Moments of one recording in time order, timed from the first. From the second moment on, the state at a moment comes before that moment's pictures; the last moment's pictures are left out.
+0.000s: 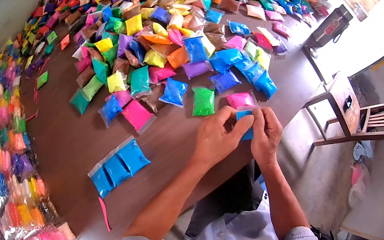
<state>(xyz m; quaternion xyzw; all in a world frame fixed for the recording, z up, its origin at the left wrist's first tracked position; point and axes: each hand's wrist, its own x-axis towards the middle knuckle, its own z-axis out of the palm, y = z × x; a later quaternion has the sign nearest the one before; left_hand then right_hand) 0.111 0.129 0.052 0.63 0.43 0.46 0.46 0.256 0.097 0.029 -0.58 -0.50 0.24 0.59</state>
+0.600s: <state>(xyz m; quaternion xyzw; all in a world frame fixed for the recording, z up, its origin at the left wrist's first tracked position) 0.112 0.127 0.045 0.70 0.41 0.45 0.38 0.254 0.098 0.035 -0.60 -0.48 0.25 0.58</state>
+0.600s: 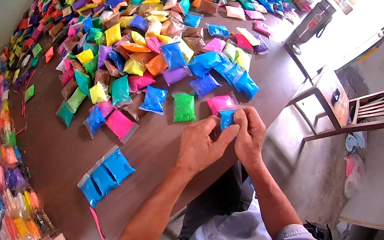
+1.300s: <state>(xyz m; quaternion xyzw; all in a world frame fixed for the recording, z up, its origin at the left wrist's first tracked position) 0.112 0.130 0.037 0.66 0.40 0.48 0.41 0.258 0.094 0.037 -0.56 -0.49 0.33 0.58</state>
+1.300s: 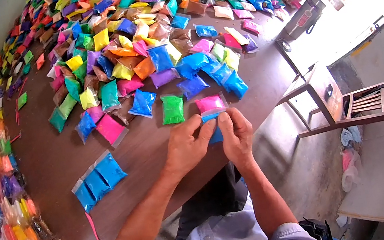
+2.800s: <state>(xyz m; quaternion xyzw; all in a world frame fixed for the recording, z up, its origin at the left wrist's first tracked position) 0.108 0.127 0.051 0.65 0.42 0.41 0.48 0.253 0.095 0.038 -0.60 -0.48 0.27 0.59</state>
